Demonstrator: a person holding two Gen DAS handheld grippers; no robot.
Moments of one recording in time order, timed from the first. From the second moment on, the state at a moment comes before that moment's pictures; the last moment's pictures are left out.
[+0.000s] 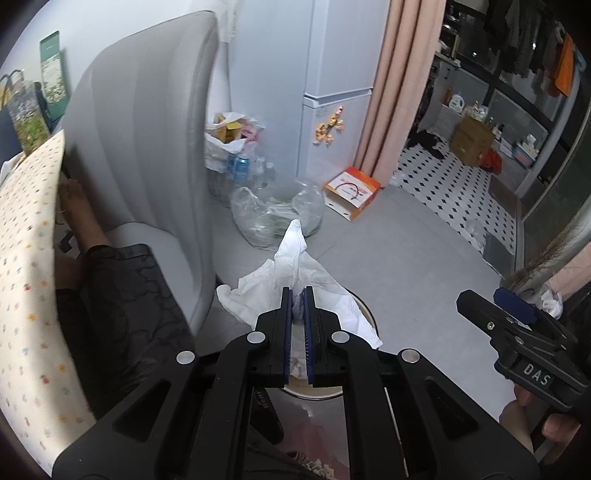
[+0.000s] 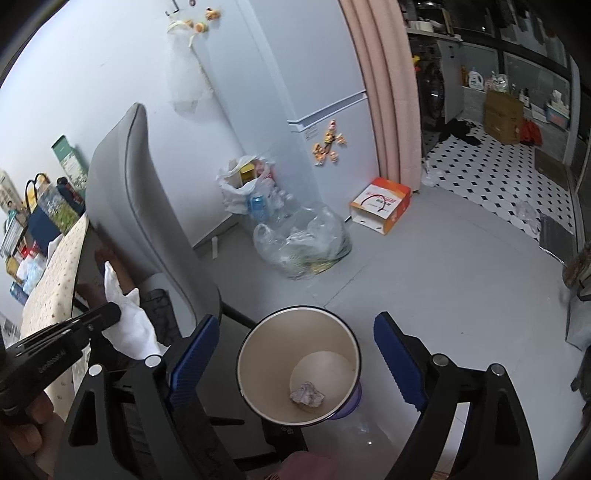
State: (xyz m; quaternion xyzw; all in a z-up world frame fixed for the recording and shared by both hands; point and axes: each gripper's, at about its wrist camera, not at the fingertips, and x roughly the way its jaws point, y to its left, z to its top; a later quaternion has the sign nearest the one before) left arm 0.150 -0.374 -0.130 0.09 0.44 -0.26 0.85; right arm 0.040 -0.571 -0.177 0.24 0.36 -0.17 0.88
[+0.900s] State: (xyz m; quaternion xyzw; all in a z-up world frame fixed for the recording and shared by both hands) left arm 0.140 -0.291 -0.055 0.00 0.36 -0.22 0.91; right arm 0.042 -0.538 -0.133 0.24 0.30 -0.19 0.91
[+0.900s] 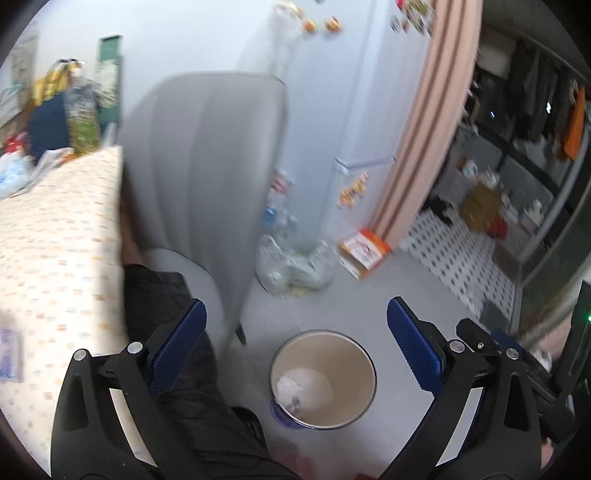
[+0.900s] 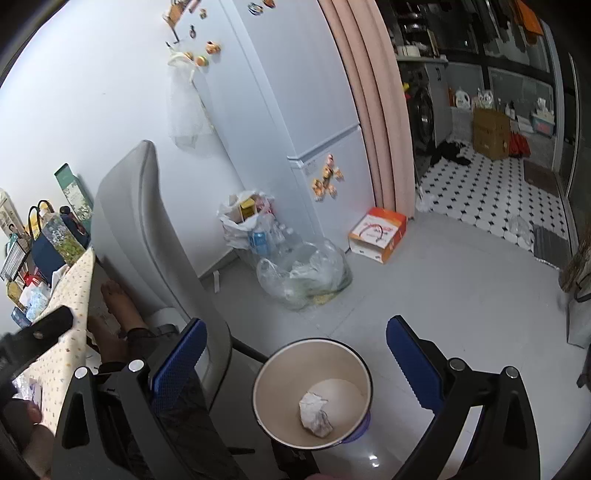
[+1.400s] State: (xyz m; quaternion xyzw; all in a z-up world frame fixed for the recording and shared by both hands) left arm 0.103 -0.161 -0.007 -0.09 0.27 -0.13 0.95; right arm 0.057 -0.420 -0.070 0.14 0.24 -0.09 0.96
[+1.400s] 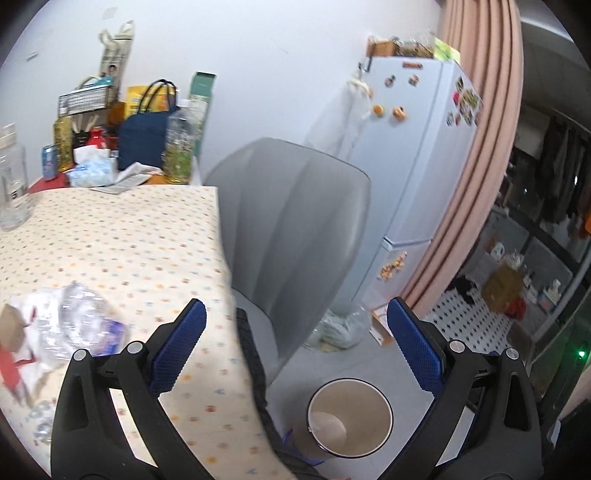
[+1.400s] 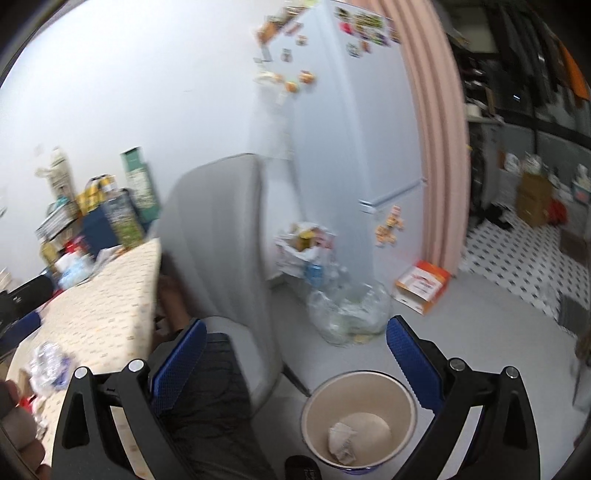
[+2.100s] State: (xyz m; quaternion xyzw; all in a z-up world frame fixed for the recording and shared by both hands) left arm 0.038 -0.001 -0.001 -0.13 0.22 -0.06 0.97; right arm 0.060 -0.239 -0.038 0.04 0.27 0.18 0.95
